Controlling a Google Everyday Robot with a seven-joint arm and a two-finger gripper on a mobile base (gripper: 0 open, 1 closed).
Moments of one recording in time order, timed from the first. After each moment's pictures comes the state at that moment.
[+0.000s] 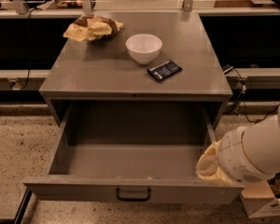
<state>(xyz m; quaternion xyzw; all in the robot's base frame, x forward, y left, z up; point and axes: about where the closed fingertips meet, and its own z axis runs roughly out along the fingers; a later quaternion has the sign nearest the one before) 0.354 -0.149 0.795 -0.64 0.73 0.06 0.21</state>
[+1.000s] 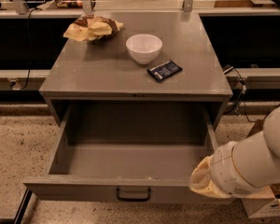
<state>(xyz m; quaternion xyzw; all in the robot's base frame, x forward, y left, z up) 0.337 -0.141 0.761 -0.64 0.74 0.09 0.20</state>
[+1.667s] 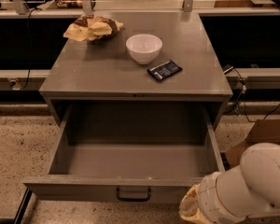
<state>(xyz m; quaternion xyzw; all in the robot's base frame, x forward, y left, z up) 0.298 -0.120 0.690 -0.63 0.74 0.13 0.17</state>
